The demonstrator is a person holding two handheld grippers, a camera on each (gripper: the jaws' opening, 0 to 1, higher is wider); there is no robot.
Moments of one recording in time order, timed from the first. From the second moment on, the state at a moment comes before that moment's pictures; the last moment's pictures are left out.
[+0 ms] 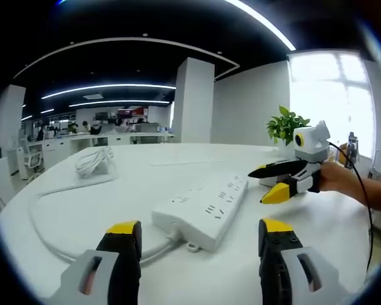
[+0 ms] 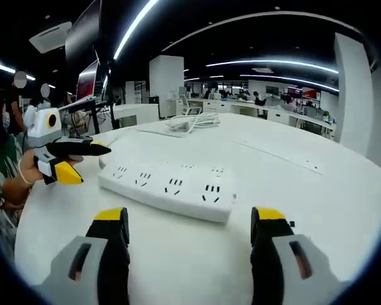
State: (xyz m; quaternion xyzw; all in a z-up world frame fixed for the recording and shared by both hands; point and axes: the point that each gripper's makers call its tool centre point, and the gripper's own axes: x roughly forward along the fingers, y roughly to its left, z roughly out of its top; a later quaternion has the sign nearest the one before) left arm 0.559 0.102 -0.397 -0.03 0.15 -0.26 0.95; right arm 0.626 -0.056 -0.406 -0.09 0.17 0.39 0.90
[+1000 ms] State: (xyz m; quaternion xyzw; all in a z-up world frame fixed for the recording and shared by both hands) left arm 0.564 0.094 -0.408 -0.02 0.16 -0.26 0.95; right arm 0.632 -0.050 -0.418 -0.09 0.19 0.41 0.89
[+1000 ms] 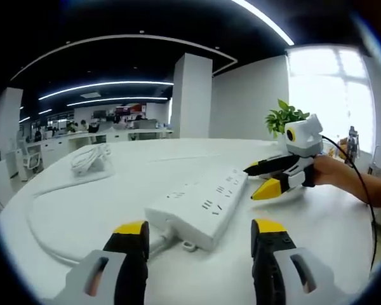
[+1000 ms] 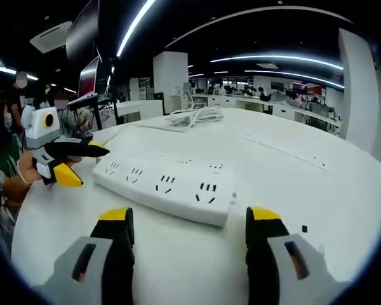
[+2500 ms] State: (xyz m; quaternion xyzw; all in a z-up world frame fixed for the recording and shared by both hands) left arm 0.575 0.094 -0.415 -0.01 0.17 -0.24 0.96; right arm 0.643 -0.047 -0.425 -0.09 0.19 0.41 0.89
